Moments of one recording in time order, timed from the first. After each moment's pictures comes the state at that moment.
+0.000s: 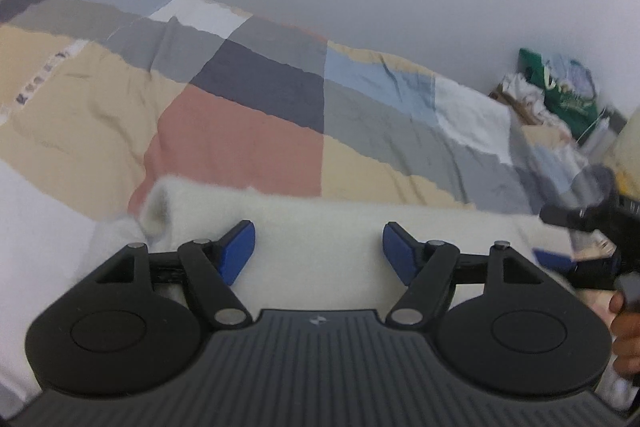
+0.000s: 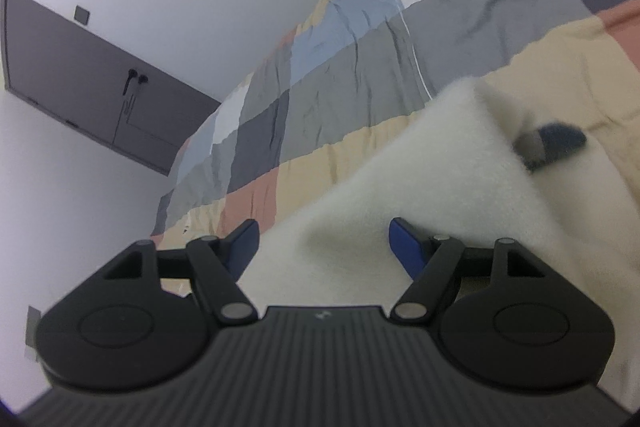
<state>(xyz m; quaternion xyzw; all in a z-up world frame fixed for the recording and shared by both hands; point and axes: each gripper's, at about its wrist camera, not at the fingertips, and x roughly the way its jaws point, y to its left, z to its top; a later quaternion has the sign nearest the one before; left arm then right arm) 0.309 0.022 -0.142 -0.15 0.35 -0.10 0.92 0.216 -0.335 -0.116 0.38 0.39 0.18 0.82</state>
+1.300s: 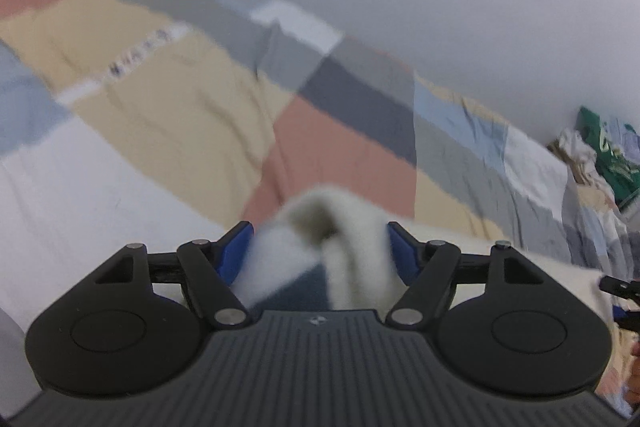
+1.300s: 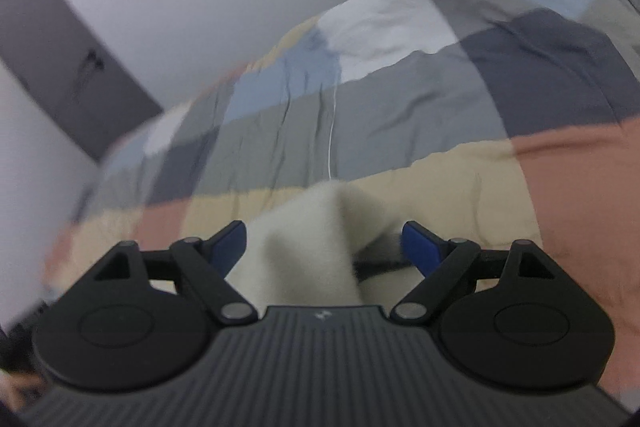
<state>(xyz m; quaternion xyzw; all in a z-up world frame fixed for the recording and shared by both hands) 0.298 0.089 -0.153 -0.22 0.35 -0.01 0.91 0.227 -0.374 -0.106 0.22 0.37 0.11 0.90</state>
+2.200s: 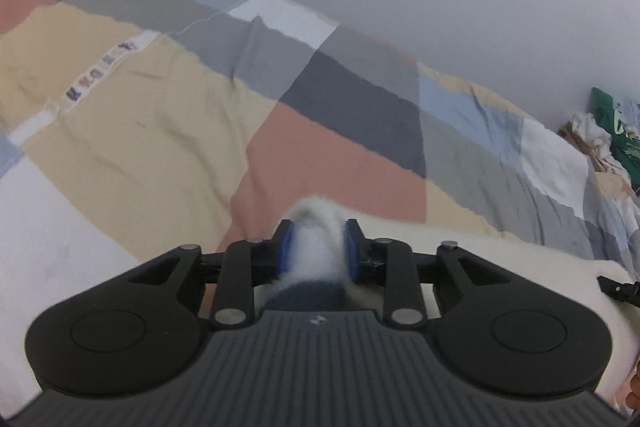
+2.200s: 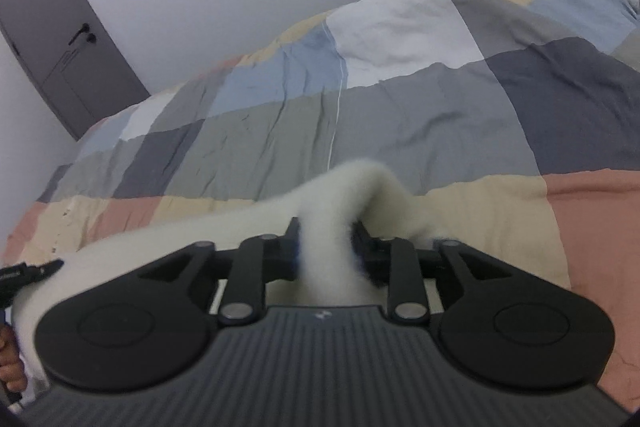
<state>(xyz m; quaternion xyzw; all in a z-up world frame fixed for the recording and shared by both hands) 0.362 0.075 -0.160 -0.18 0.35 0.00 0.92 0.264 -0.348 -0.121 0.18 0.35 0.10 0.91</state>
